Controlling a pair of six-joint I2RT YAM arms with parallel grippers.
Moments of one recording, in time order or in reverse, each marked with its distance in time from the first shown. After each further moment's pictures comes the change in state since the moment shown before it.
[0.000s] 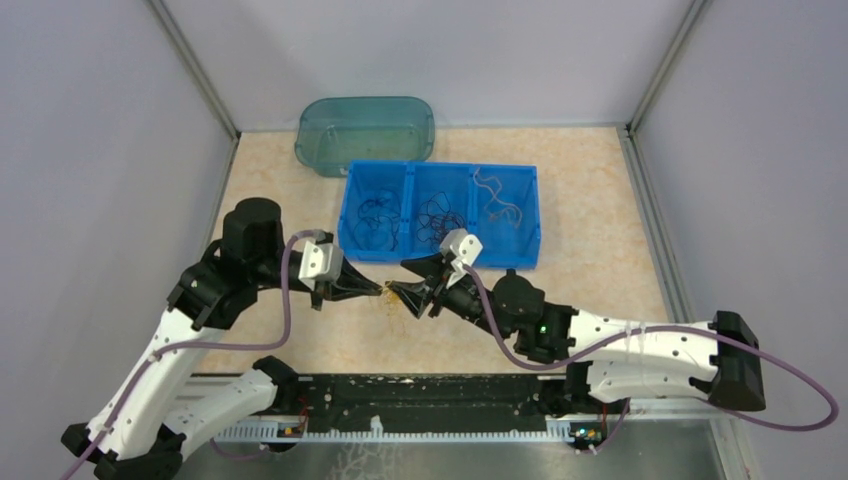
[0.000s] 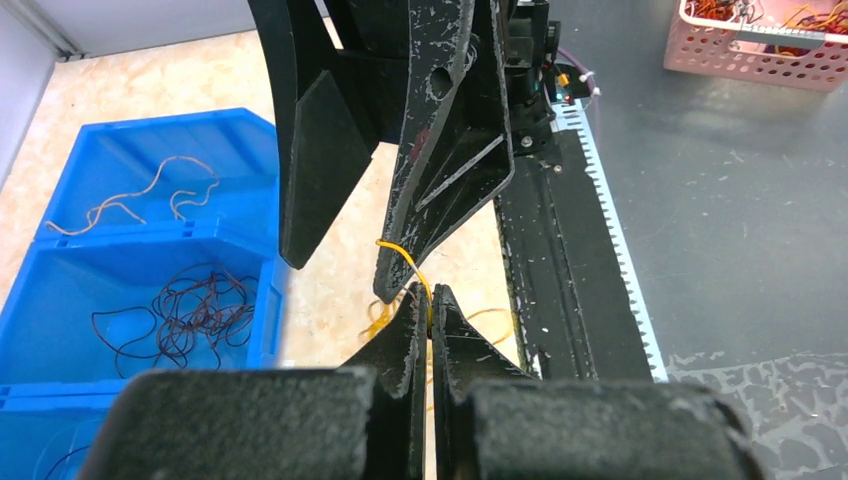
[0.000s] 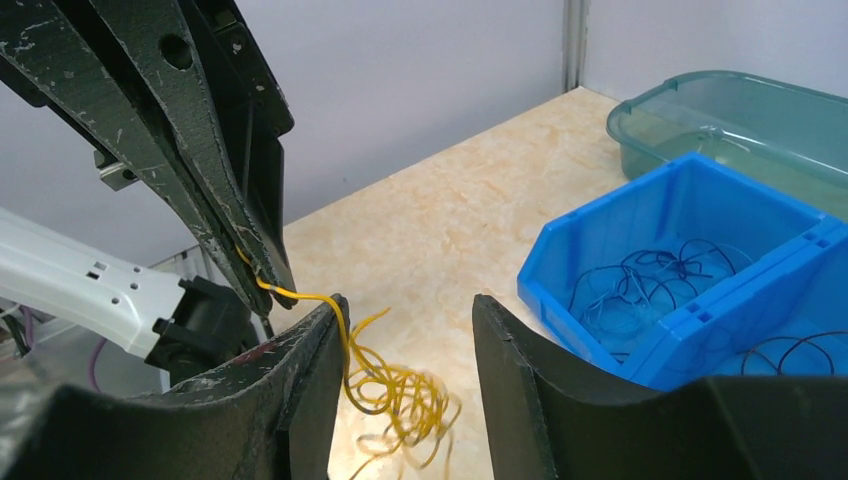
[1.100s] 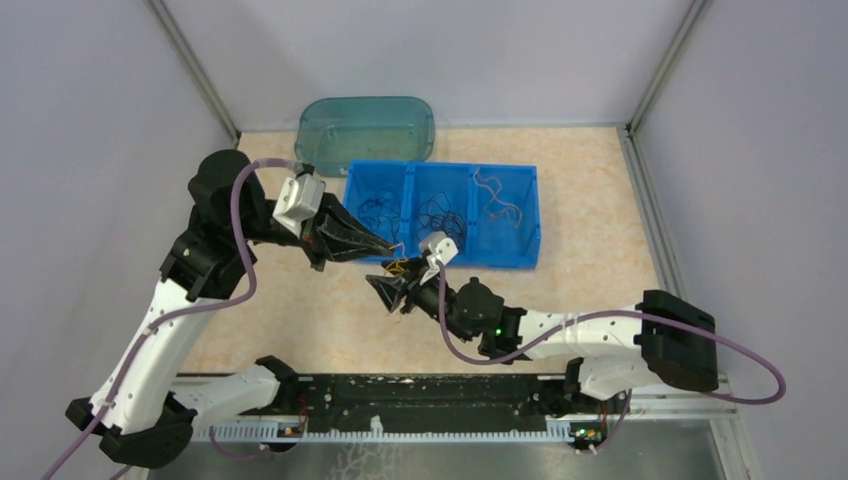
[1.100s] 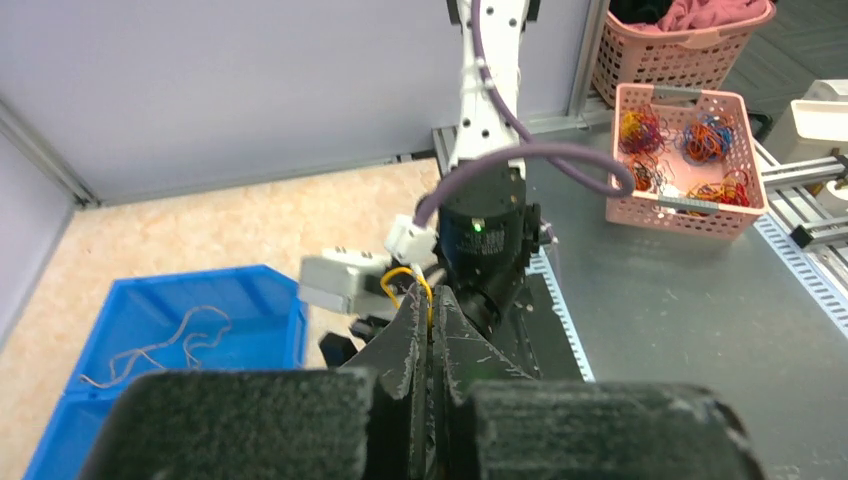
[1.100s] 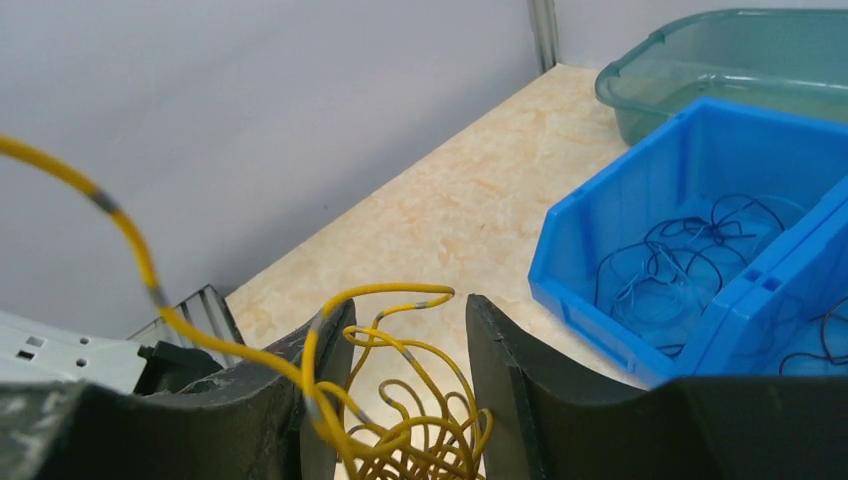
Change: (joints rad) left arm 0.000 0.167 0.272 0.293 0.148 -0.404; right arm -0.001 0.303 -0.035 0.372 0.127 0.118
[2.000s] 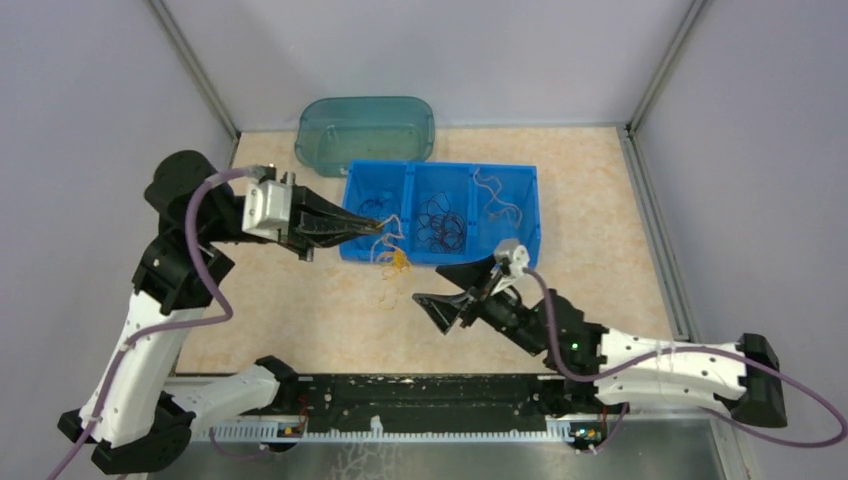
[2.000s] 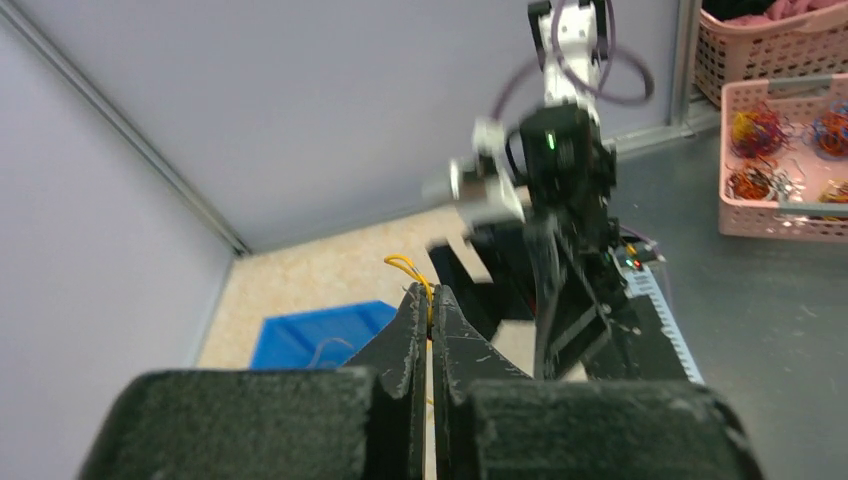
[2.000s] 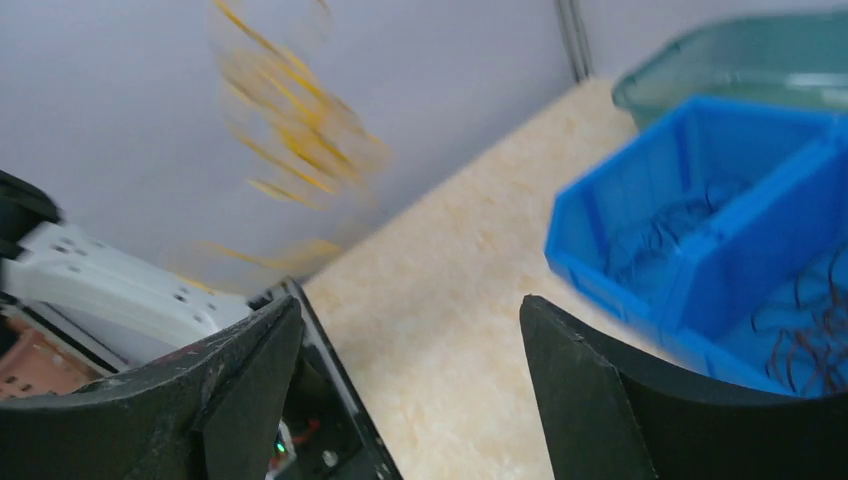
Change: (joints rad) left arm 0.000 0.002 0.166 0.053 -0.119 0.095; right arm -0.001 -0.517 -0.231 -0.277 -0.039 0.123
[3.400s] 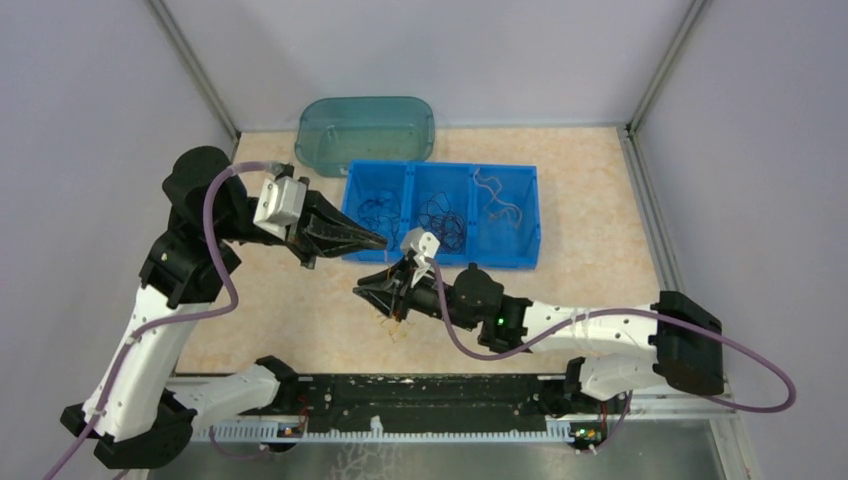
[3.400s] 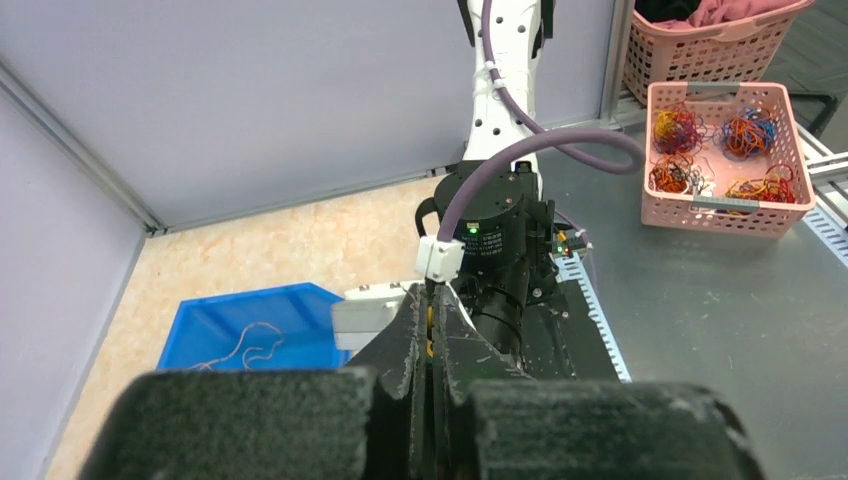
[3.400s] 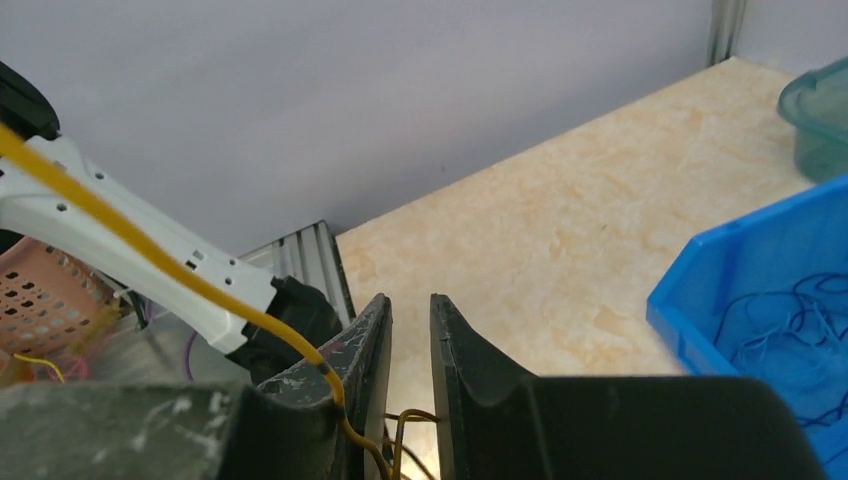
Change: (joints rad) left arm -0.004 0.009 -0.047 -0.101 0.083 -0.032; right arm -0.027 0.474 0.335 0.122 -0.303 -0.115
